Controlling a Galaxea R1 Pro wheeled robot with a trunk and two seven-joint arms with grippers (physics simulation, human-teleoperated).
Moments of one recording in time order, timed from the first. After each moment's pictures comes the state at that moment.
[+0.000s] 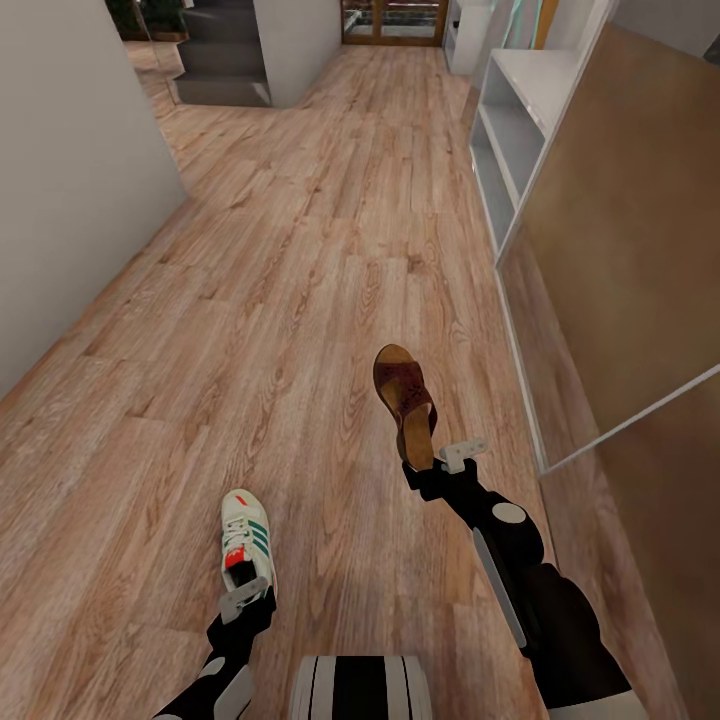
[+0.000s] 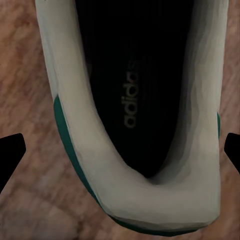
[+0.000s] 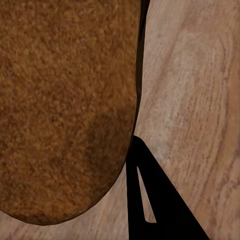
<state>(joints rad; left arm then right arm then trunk) -0.52 -0.10 0.17 -0.24 0.20 -0.37 0.11 -0.45 0.04 0.16 -1.46 0.07 0.52 0.14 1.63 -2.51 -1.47</state>
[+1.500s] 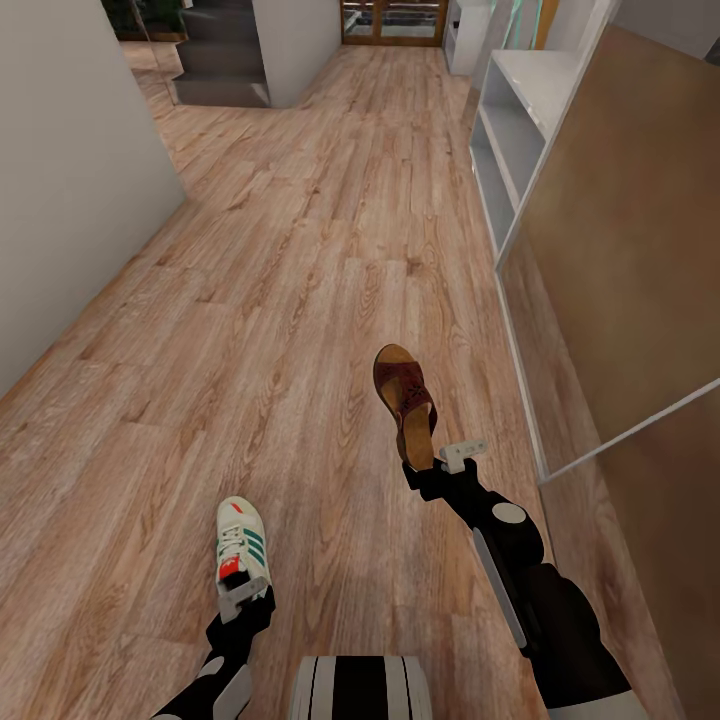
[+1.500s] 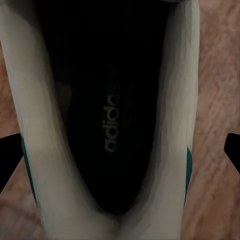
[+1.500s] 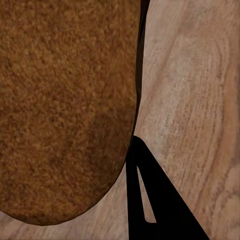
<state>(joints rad) -0.52 -0.09 0.16 -0.24 0.20 -0.37 0.11 -0.45 0.04 0.16 -1.46 0.07 0.52 0.14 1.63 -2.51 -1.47</state>
